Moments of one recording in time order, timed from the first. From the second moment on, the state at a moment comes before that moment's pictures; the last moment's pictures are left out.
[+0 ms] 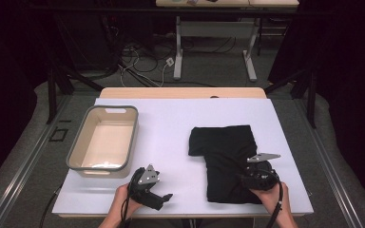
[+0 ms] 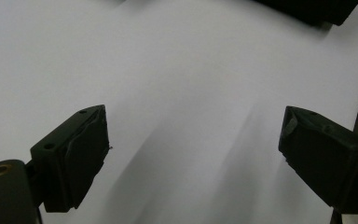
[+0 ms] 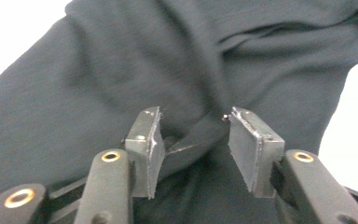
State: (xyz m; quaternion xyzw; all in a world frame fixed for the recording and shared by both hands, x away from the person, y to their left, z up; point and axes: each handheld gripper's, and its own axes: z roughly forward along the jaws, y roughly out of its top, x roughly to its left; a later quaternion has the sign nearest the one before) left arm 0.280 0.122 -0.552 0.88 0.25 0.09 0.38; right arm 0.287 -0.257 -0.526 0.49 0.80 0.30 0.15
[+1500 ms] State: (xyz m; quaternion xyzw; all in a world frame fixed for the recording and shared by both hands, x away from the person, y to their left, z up) left arm 0.280 0.121 -0.552 0.89 0.24 0.10 0.38; right arm 0.260 -0.311 -0.532 0.55 0.78 0.25 0.17
